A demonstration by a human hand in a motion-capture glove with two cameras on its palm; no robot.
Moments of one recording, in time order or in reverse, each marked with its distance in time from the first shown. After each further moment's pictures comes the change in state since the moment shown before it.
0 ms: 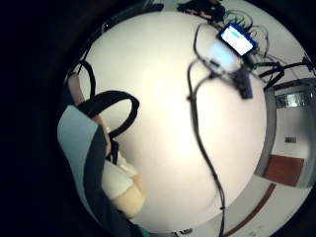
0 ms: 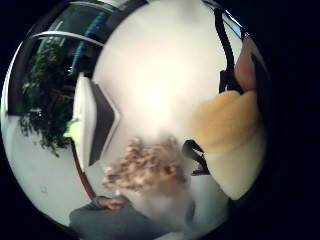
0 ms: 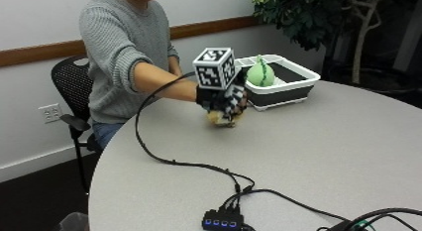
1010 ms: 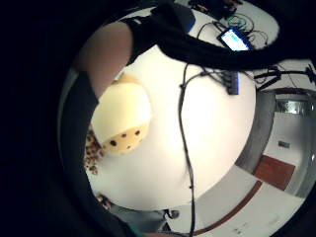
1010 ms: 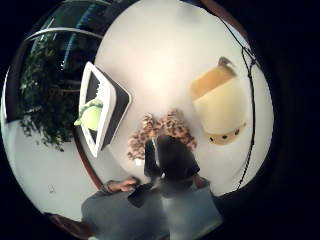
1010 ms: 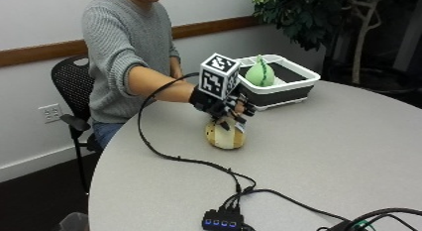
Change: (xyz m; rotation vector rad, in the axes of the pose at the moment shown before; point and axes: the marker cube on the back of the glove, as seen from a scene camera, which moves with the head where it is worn) arm 0.002 0.025 0.000 -0.272 0.074 0.016
